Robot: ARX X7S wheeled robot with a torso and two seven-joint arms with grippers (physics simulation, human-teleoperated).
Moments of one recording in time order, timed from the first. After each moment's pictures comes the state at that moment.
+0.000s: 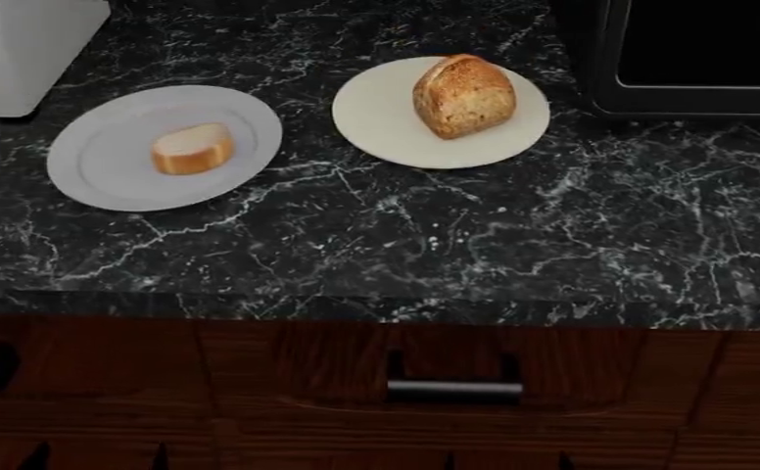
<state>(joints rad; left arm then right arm) 0.00 -0.07 0.08 0.01 -0.08 0.00 -0.08 0.01 0.08 -0.10 0.00 0.04 -0.01 0.10</state>
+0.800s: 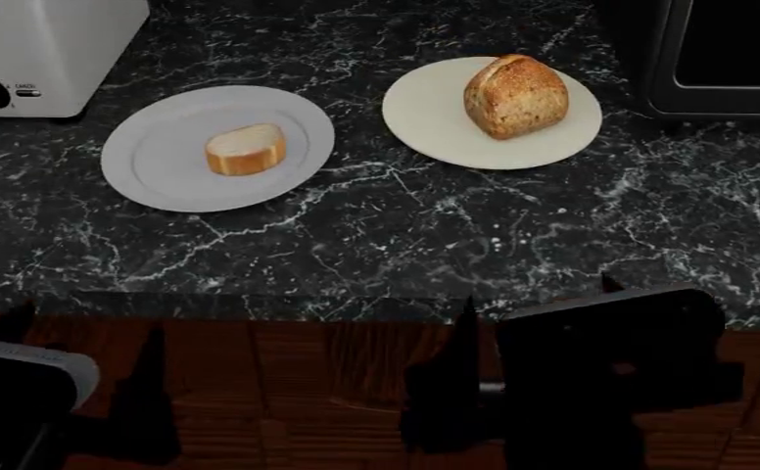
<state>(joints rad) -0.28 -0.20 0.11 0.63 -0.24 -0.88 -0.13 0.44 0.22 -0.18 -0.81 0.03 1.25 0.08</state>
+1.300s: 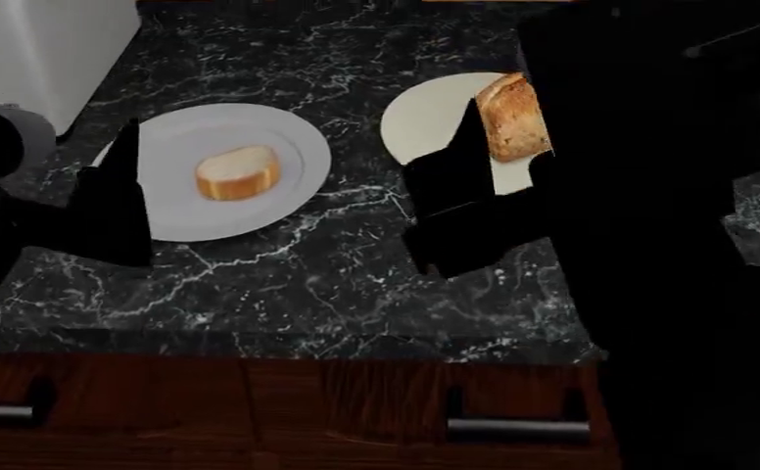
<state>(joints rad) -0.84 -0.21 0.09 0.64 -0.34 -1.32 -0.11 1.20 0.53 -0.19 -0.52 1.37 1.50 0.87</state>
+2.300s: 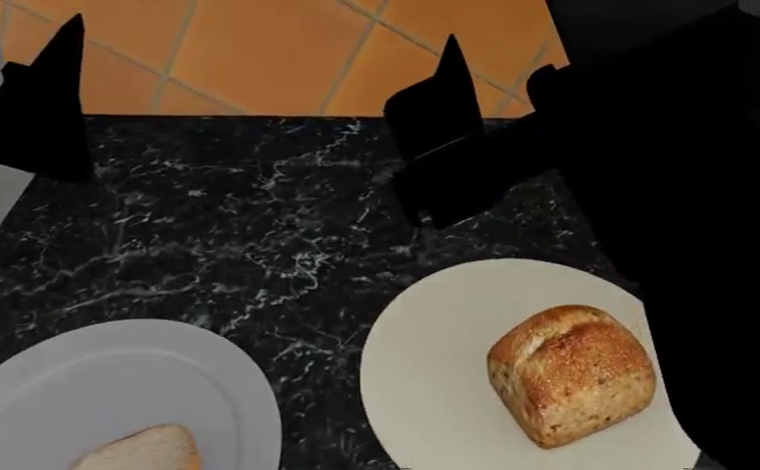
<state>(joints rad) -1.09 -0.28 0.06 0.63 -0.43 -1.49 -0.09 1.46 0.62 -0.35 -0.39 1.59 1.44 0.91</state>
